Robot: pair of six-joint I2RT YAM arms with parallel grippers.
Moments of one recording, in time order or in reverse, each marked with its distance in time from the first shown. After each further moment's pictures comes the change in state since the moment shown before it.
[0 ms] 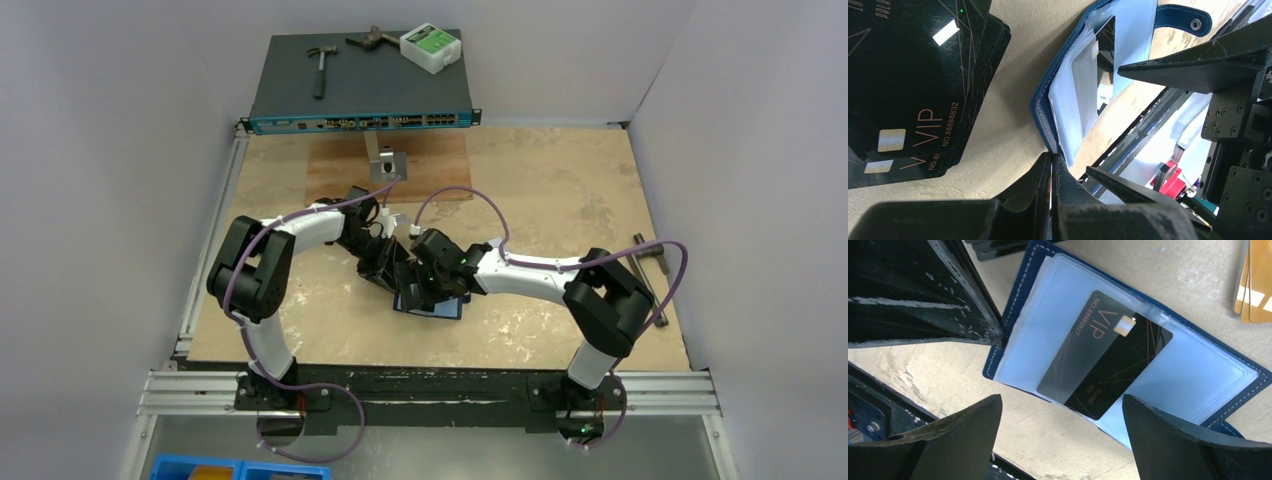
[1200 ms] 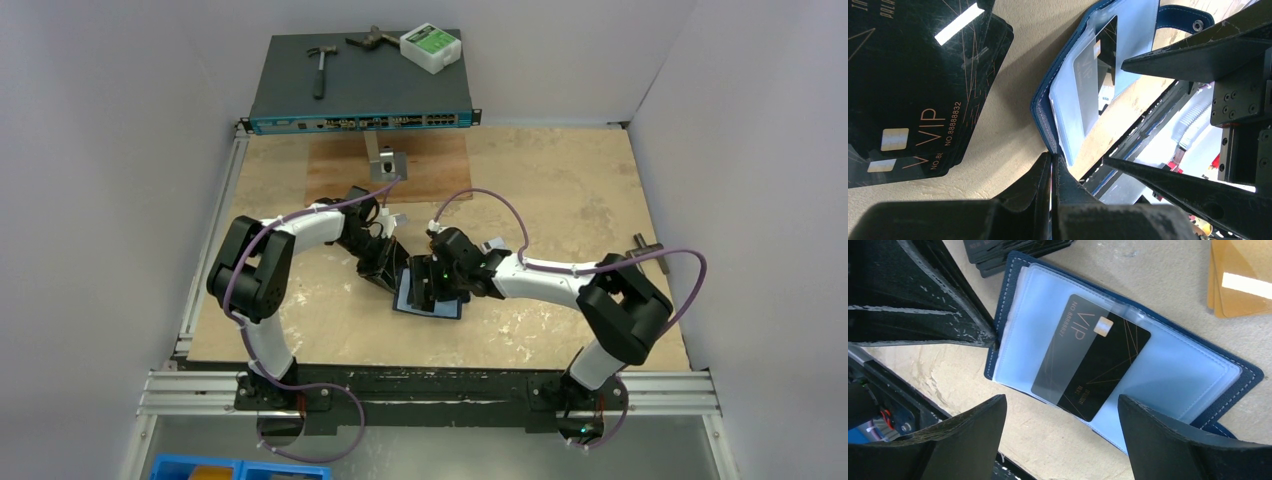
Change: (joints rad) left arm 0.000 0.000 0.000 -0.001 -0.009 0.000; right arm -0.072 -0.085 -0.148 0.174 -0.074 0.063
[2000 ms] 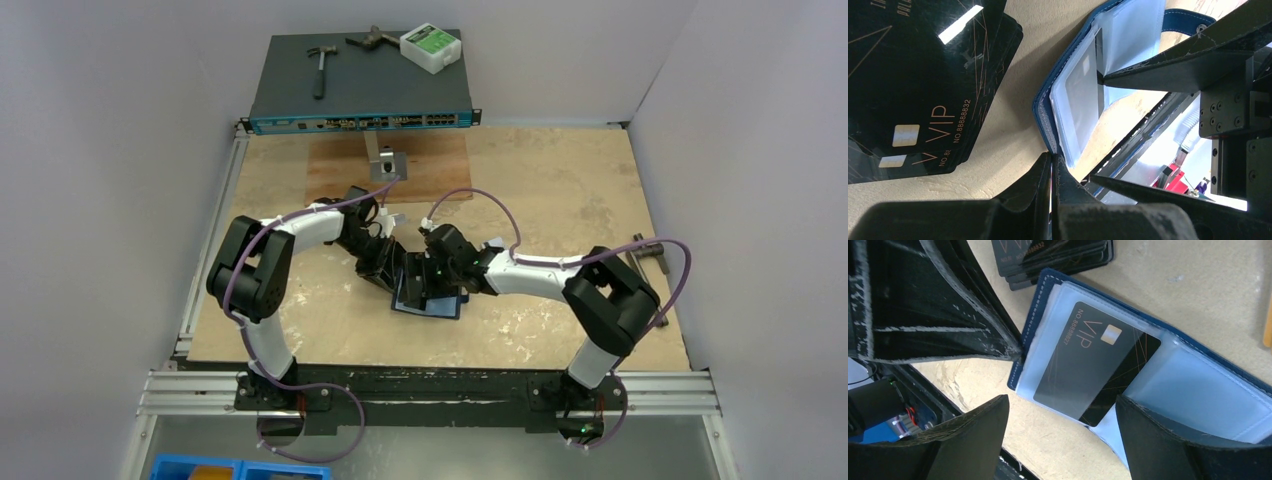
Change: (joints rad) left arm 0.002 0.000 0.000 -0.003 -0.014 0.000; right arm -0.006 0.067 0.026 0.084 -0.085 0.019
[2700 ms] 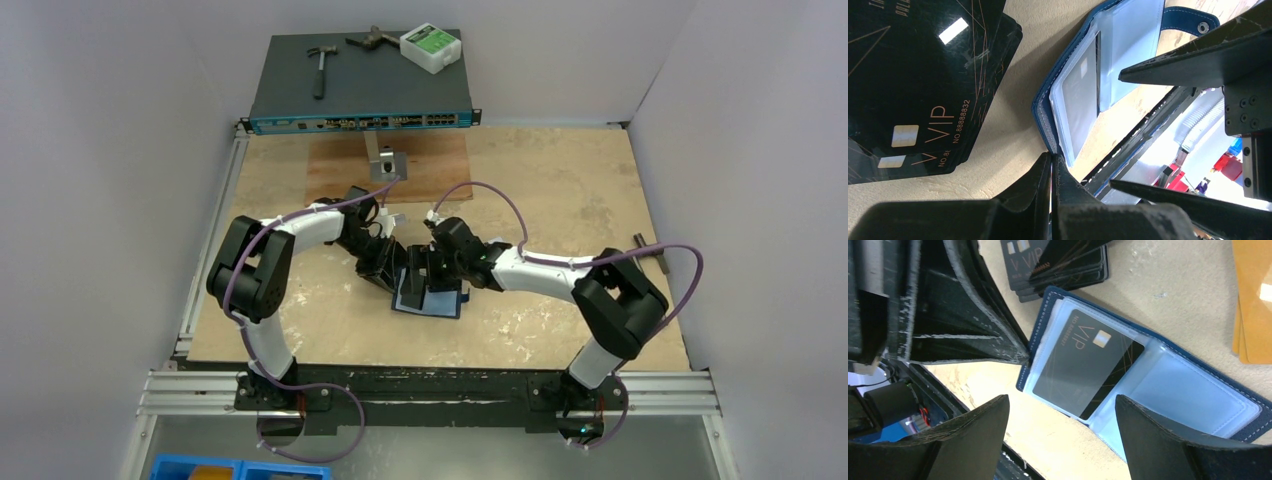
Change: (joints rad) left arm 0.000 0.000 0.000 0.000 -0.002 0.000; right arm -0.037 -0.035 0.011 0.001 -0.025 -0.013
